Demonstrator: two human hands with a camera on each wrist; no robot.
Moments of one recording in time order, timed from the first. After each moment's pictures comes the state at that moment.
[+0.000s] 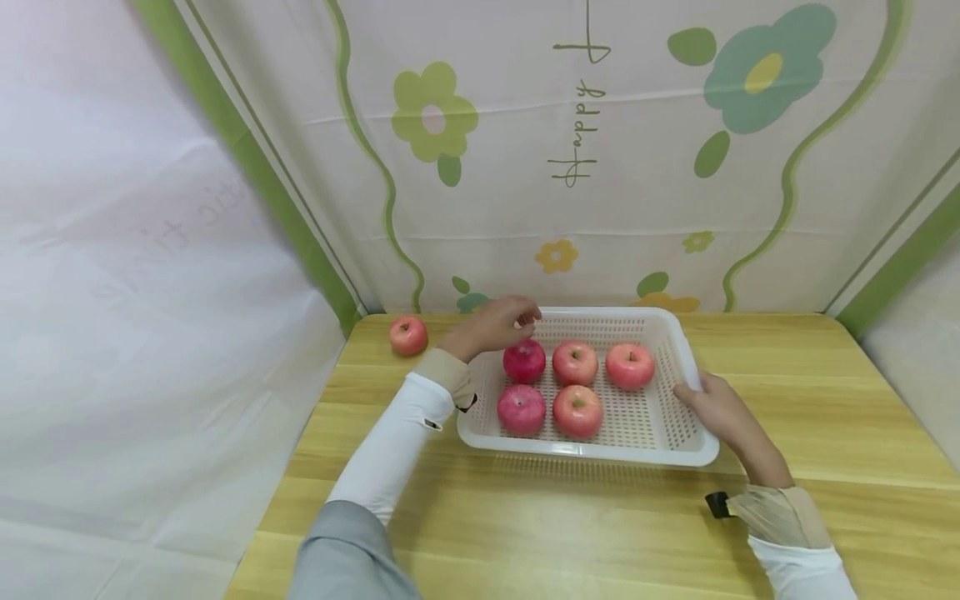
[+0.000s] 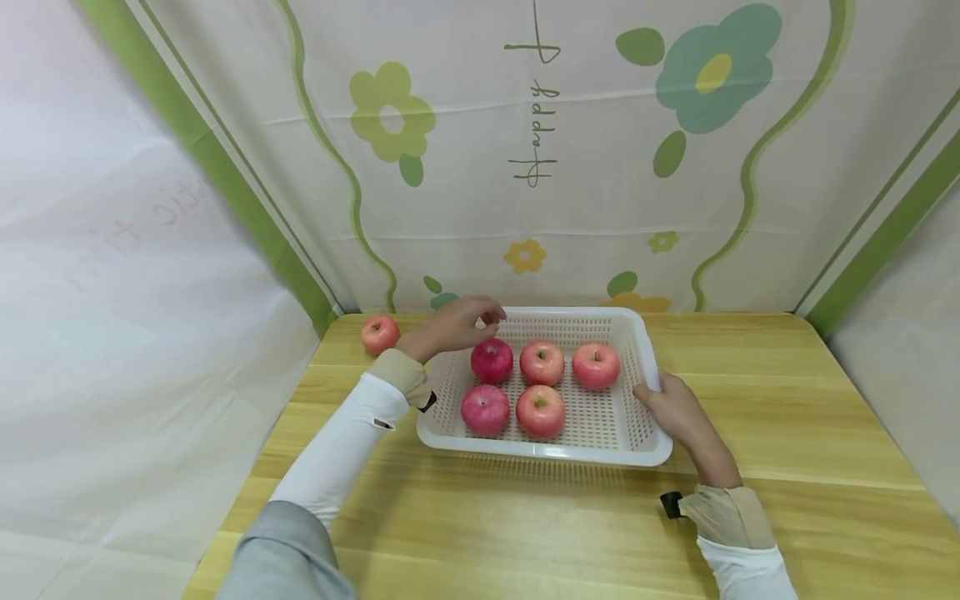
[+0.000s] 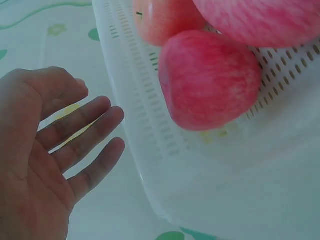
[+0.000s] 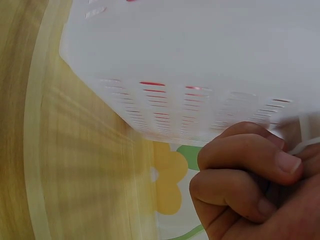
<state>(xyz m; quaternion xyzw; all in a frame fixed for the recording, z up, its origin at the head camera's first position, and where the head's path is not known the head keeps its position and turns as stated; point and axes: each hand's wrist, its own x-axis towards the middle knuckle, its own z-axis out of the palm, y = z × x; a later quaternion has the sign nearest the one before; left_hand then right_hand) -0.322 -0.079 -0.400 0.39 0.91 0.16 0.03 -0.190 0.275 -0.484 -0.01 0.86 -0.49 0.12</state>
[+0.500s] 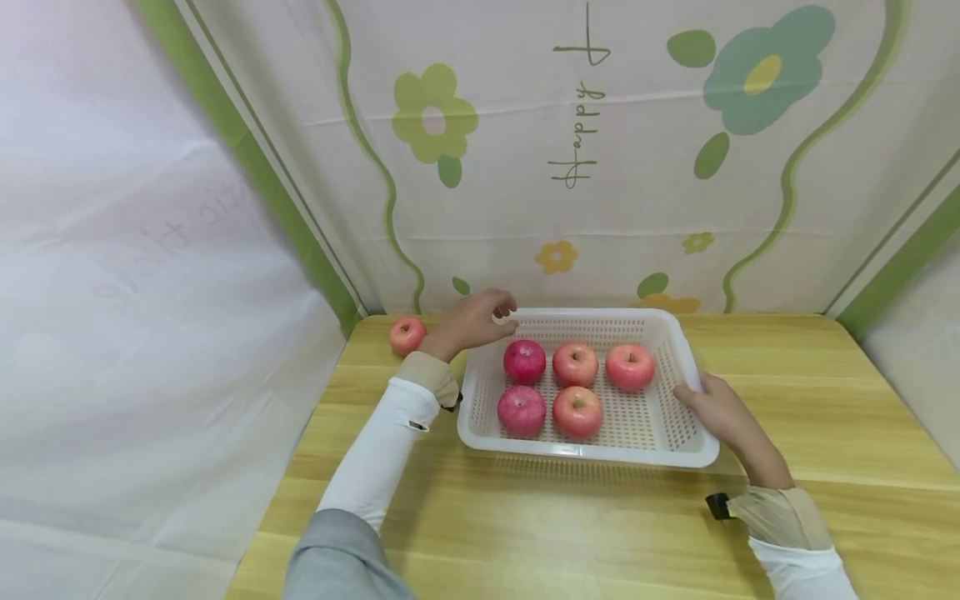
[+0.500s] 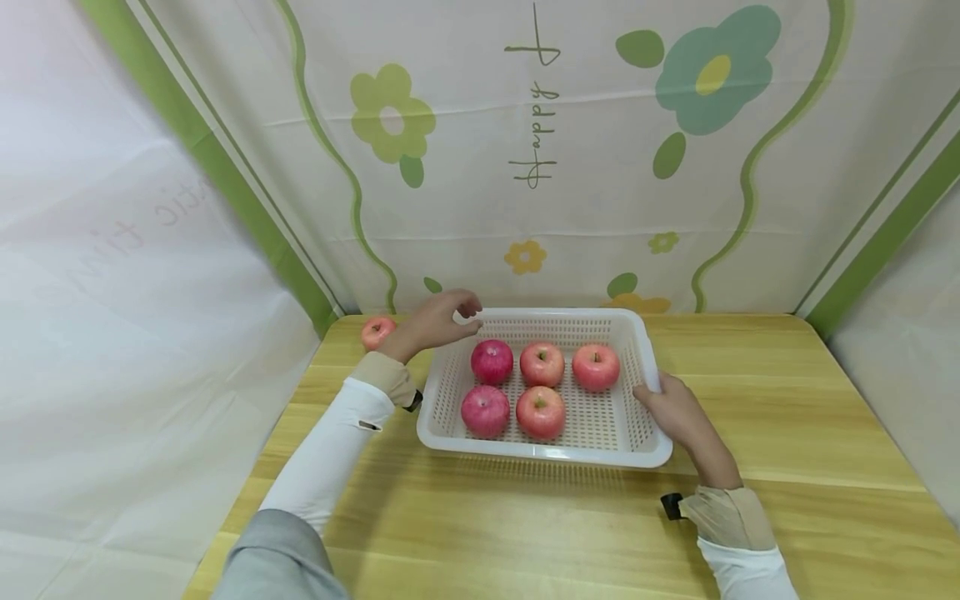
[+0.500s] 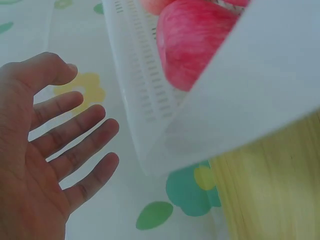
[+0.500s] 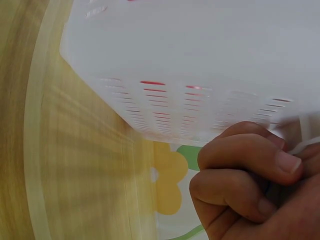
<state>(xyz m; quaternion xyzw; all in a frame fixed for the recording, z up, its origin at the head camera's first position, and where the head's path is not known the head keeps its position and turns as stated) -0.326 -0.111 -0.398 0.32 0.93 0.18 0.00 -0.190 0.274 -0.485 -0.02 0.87 -0.49 0.12</state>
